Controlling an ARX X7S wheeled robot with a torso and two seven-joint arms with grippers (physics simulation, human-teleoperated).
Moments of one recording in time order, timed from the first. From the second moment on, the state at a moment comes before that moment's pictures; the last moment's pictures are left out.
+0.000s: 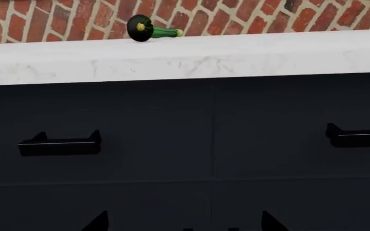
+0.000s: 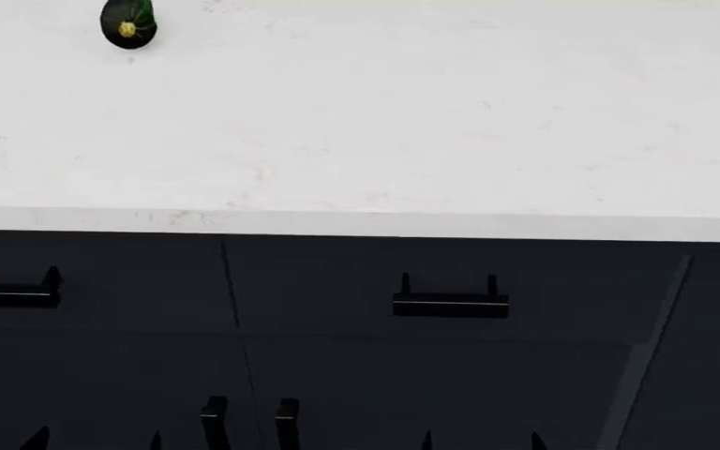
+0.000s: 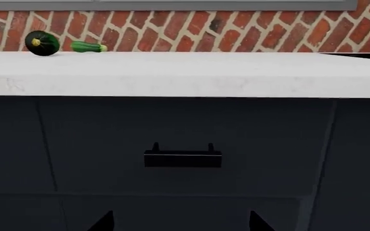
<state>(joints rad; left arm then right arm) -0.01 -0.11 0.13 -0.02 -0.08 -0.02 -0.14 0.00 0.11 -0.12 -0.01 0.11 -0.02 0.10</state>
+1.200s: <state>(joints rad) -0.01 -0.15 0.19 -0.01 -0.13 0.02 -0.16 0.00 0.16 -0.18 -0.02 0.15 -0.03 0.15</state>
